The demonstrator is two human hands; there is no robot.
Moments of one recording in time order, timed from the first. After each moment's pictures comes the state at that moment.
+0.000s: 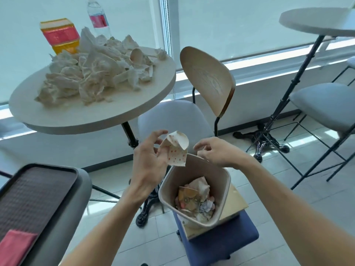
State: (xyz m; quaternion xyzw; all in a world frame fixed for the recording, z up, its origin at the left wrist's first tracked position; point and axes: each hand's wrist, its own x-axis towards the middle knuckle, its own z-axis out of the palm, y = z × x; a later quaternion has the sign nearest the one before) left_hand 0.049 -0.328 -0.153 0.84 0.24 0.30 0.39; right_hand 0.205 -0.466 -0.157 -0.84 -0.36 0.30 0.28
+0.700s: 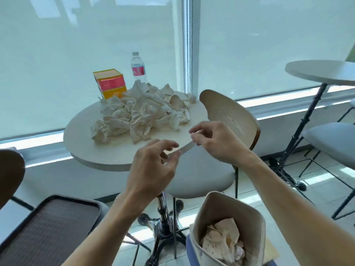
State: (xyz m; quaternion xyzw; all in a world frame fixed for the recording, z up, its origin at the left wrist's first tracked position) left_hand 0.008 -0.245 -0.059 0.88 0.17 0.33 0.31; right_hand 0.158 -0.364 -0.032 -0.79 -0.41 0.11 0.45
